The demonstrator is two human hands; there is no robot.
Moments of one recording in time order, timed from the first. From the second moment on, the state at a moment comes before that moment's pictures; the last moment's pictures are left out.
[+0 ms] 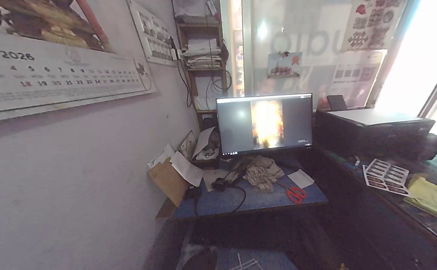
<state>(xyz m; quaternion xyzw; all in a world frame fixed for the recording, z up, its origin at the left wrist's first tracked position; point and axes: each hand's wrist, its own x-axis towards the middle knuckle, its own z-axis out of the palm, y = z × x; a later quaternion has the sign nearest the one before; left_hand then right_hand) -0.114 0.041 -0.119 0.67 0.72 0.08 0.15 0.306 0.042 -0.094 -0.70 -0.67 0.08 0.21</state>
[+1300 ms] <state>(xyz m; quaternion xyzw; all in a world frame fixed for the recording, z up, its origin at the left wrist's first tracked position) -0.113 0.040 -0.116 0.67 0.73 0.08 0.15 0.310 0.044 -0.102 -0.69 -0.69 0.08 0.20</state>
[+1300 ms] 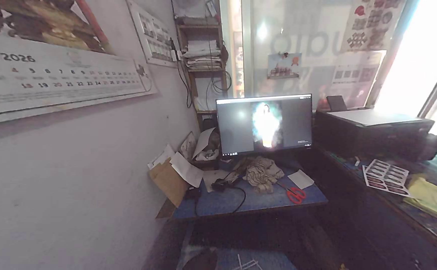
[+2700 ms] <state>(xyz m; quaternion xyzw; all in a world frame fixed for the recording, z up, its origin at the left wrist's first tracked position) -0.111 0.037 -0.111 0.68 0.72 0.08 0.15 0.305 0.040 -0.090 -0.71 -0.67 0.10 0.20</state>
